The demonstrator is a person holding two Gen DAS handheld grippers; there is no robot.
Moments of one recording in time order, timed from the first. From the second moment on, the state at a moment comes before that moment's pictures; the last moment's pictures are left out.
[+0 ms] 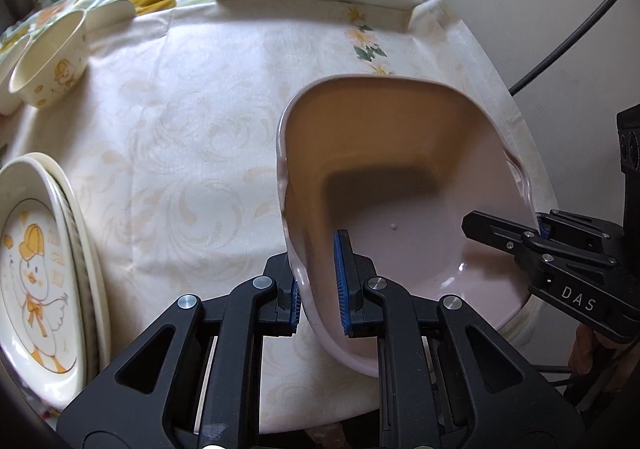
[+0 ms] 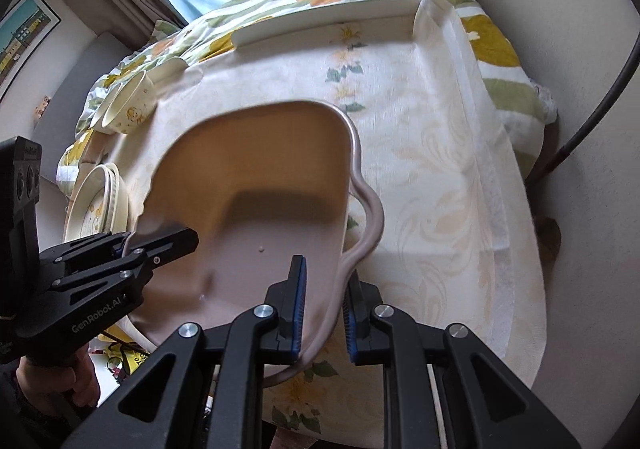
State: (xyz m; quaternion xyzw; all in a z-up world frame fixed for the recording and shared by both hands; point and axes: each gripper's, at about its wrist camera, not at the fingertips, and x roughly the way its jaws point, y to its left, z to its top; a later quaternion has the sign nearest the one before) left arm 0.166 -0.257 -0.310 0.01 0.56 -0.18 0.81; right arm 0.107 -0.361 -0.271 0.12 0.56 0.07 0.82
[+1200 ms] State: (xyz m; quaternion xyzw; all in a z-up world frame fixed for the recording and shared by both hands) left arm 0.143 -0.240 -0.232 0.05 0.50 -0.14 0.85; right arm 0.073 -0.396 -0.220 0.23 0.49 0.06 0.84
